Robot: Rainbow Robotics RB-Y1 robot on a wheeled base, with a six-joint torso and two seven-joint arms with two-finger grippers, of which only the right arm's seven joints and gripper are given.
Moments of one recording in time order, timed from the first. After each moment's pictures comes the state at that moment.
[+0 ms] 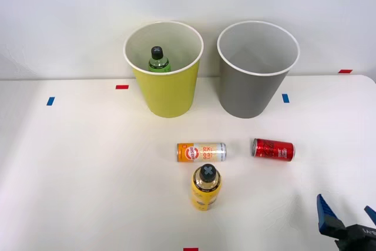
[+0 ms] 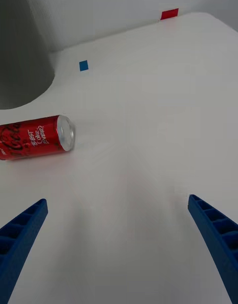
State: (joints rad) arm 0.94 -0.22 -0.01 -2.37 -0.43 0.29 1.52
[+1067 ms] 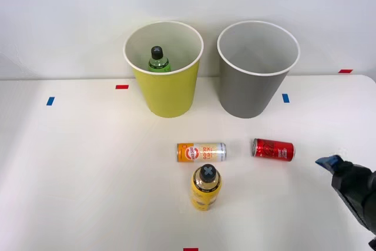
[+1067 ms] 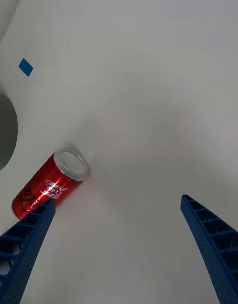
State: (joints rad) arm 0.43 -0.26 -0.14 -2.53 -0.33 1.29 0.57
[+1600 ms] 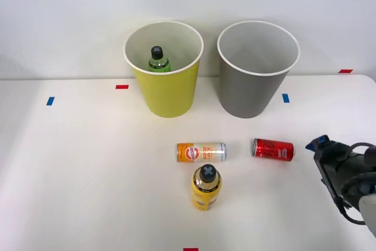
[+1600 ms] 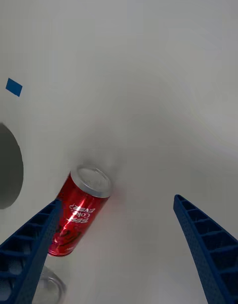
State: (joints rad) arm 0.18 -0.46 0.06 -2.42 -0.21 1.43 0.05
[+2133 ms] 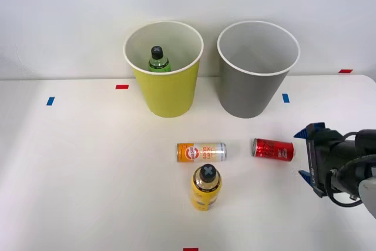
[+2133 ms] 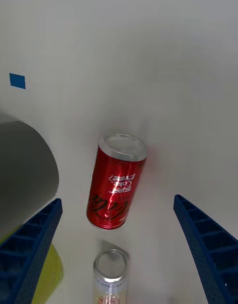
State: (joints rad) arm 0.07 -0.55 0.08 -2.37 -0.39 1.43 -0.32
